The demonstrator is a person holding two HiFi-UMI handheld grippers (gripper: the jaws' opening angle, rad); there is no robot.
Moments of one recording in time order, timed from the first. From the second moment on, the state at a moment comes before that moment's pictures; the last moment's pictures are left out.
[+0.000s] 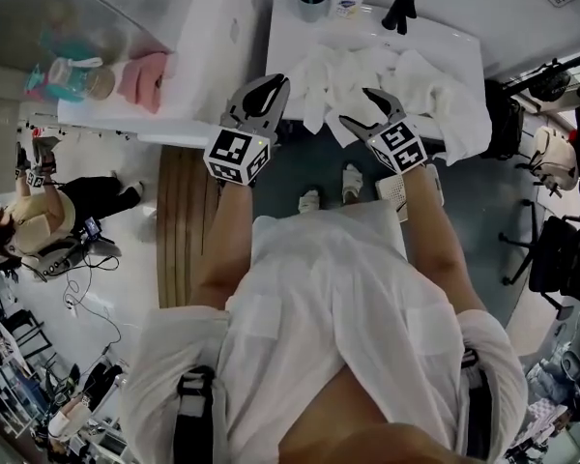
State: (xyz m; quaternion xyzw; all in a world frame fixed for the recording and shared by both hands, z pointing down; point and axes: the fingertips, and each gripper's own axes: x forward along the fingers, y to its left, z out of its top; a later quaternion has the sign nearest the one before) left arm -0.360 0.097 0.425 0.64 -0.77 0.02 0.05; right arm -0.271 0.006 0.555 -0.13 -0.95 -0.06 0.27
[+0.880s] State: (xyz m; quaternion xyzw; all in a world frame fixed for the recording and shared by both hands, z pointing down) left arm -0.379 0.078 0.455 0.61 -0.79 0.04 0.08; right arm -0.317 -0.002 0.644 -0.19 -0.91 -0.07 0.36
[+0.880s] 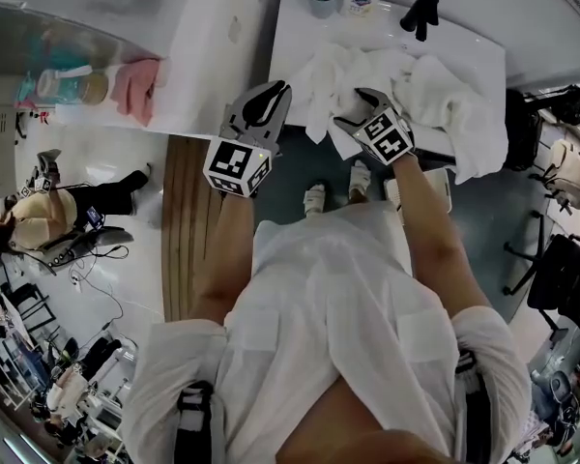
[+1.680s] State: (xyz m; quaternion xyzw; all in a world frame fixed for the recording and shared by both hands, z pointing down) left arm -0.393 0.087 0.465 0.59 -0.80 0.04 0.10; right arm -0.370 0.042 0.664 -0.30 -0.86 -0.05 0.40
